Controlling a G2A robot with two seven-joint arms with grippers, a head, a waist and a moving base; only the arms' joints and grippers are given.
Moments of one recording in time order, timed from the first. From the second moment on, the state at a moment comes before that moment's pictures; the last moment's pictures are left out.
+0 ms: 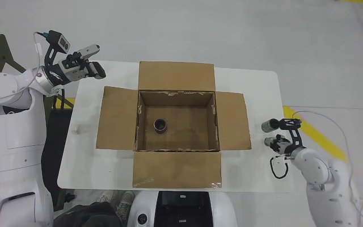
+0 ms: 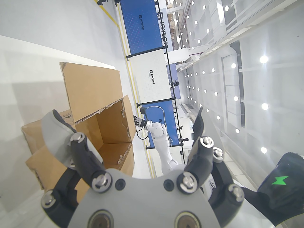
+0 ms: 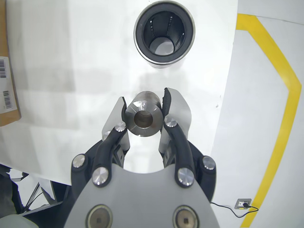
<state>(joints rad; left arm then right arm) 0.99 -0.94 -1.72 -1.43 -0.37 0.03 -1.22 -1.61 -1.14 1.70 -1.79 -0.95 -0.14 0.93</state>
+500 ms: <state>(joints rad) 0.99 -0.94 -1.72 -1.43 -0.37 0.03 -1.22 -1.74 -1.13 1.75 -2.12 -0.96 -0.11 1.00</state>
